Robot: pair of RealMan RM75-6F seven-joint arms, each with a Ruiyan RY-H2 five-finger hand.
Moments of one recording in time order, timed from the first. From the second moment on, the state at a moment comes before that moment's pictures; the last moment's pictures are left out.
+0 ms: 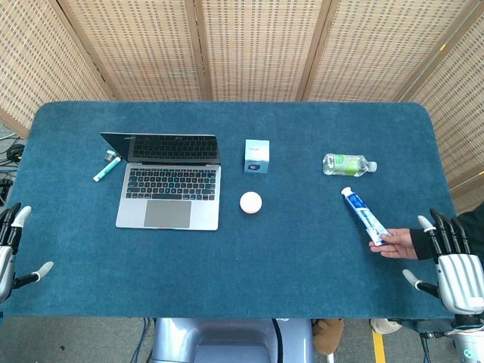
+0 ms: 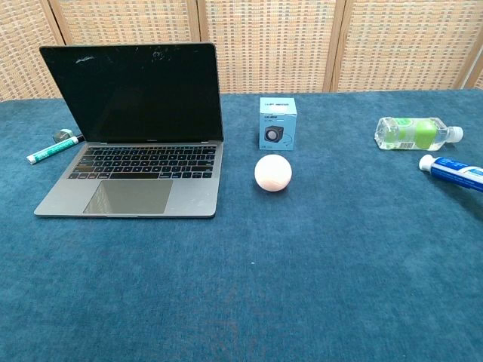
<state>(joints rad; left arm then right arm) -0.04 -1.14 -0.05 -1.65 1.52 1.57 0.06 0.04 -1.12 0.07 -1.64 -1.61 1.61 0.00</state>
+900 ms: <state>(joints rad) -0.12 -1.11 -0.10 -1.68 1.50 1.47 0.08 0.05 -1.12 0.07 -1.65 -1.60 1.60 0.00</state>
